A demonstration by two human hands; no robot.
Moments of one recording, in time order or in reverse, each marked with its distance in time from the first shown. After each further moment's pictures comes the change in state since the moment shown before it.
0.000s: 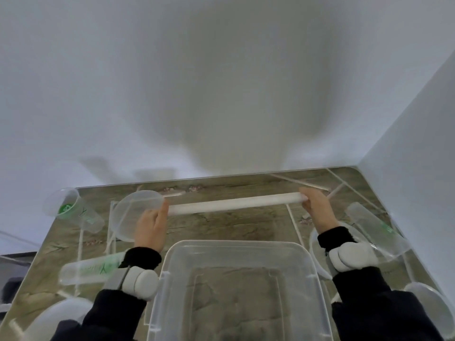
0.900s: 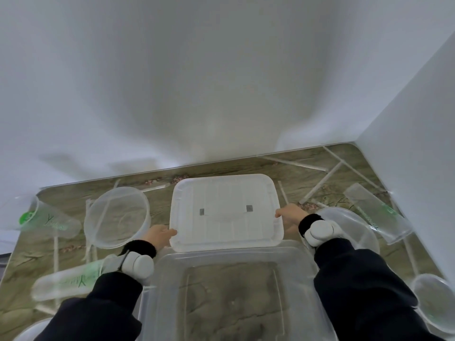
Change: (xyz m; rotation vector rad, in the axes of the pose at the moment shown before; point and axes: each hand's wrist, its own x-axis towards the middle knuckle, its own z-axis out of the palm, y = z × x) left_hand 0.047 -0.043 0.062 0.301 -0.700 -0.433; right_hand 0.062 0.077 0.033 -0.406 -0.287 0.571
